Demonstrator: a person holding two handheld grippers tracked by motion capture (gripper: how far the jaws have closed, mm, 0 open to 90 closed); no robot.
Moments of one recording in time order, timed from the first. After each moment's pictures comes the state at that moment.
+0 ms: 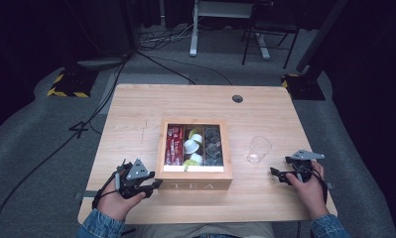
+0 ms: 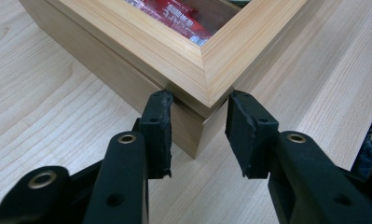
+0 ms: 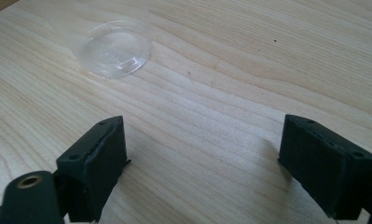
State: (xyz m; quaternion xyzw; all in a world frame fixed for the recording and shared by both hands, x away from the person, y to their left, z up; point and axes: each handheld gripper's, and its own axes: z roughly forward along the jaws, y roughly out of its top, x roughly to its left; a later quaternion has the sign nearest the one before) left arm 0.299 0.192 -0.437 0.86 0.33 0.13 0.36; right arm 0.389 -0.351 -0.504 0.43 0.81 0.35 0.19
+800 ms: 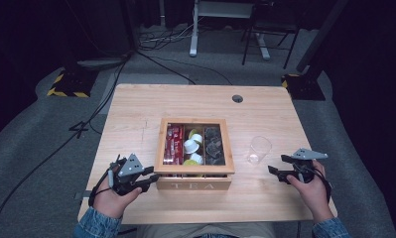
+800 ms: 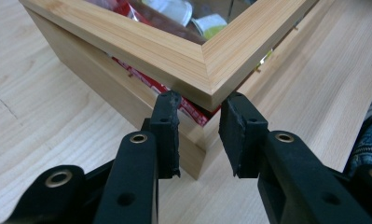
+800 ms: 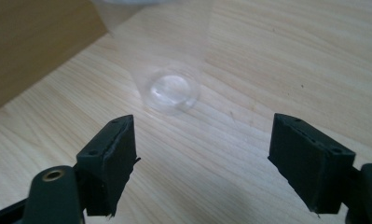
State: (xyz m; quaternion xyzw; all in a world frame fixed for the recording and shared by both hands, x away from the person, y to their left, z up) left arm 0.300 0.199 -0.415 0.84 0.33 0.14 0.40; right arm 0.376 -0.337 -0.476 0.40 0.81 0.39 0.18
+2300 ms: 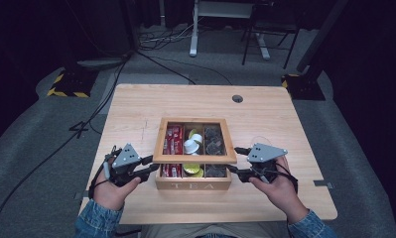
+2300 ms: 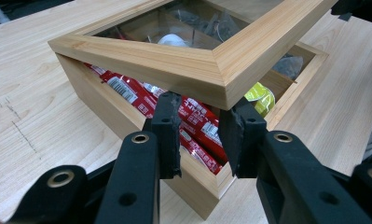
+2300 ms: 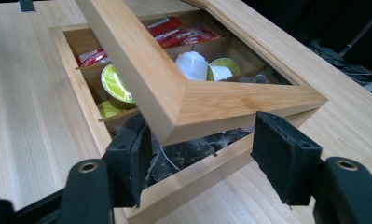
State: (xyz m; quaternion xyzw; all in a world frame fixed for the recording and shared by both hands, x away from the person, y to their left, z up) left arm 0.312 0.203 -0.398 0.81 0.33 0.15 0.45; right arm 0.347 -0.192 -0.393 0.19 0.86 0.43 0.20
